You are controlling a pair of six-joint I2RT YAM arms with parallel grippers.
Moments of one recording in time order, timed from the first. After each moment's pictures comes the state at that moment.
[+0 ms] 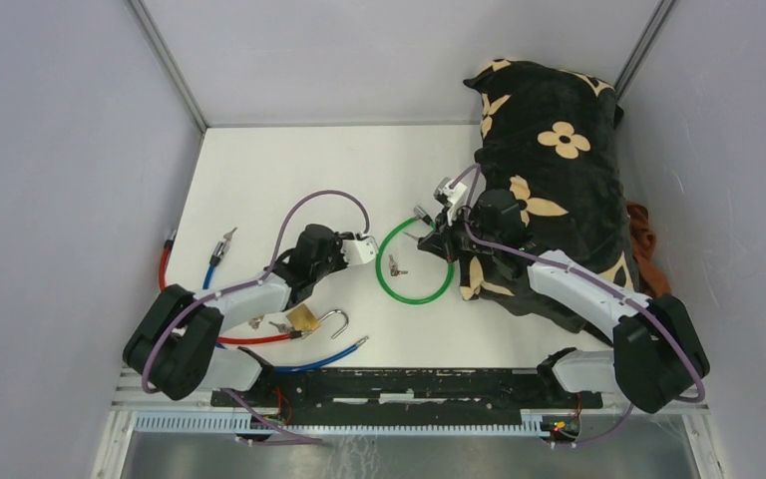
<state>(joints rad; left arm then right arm) -0.56 1.32 0.51 0.18 -0.12 0.82 0.50 1.28 0.75 0.07 -0.56 -0.03</state>
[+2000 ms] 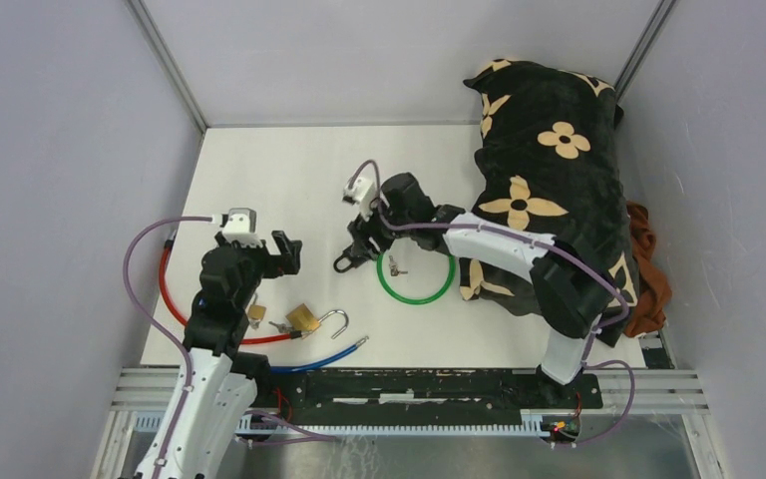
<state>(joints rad) -0.14 0.53 0.47 -0.22 0.07 -0.20 0.77 1.85 1.31 -0.10 -0.32 -0.07</state>
